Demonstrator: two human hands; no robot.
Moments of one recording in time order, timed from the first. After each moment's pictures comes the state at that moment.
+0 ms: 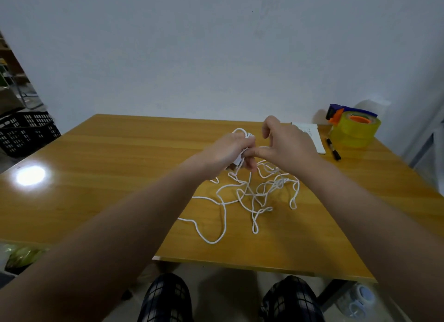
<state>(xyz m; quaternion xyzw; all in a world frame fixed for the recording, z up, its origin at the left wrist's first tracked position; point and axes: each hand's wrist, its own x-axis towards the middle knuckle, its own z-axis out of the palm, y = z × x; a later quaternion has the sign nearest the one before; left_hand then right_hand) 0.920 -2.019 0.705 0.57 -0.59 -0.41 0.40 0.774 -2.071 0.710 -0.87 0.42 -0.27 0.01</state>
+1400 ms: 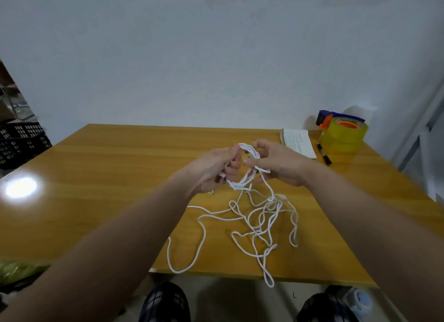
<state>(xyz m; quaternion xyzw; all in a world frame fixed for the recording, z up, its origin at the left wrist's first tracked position) 0.927 -2.029 0.681 0.45 -0.46 -0.59 0.48 0.763 -2.081 0.700 -0.71 0.36 -0.23 0.57</state>
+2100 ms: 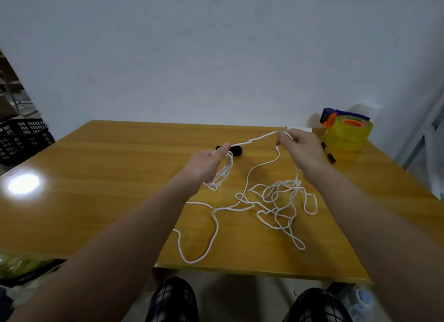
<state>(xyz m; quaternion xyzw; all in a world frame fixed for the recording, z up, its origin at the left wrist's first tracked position) 0.957 -2.024 0.659 0.64 -0.47 -0.38 0.47 0.744 -2.095 0.688 -0.69 0.44 -0.47 0.34</state>
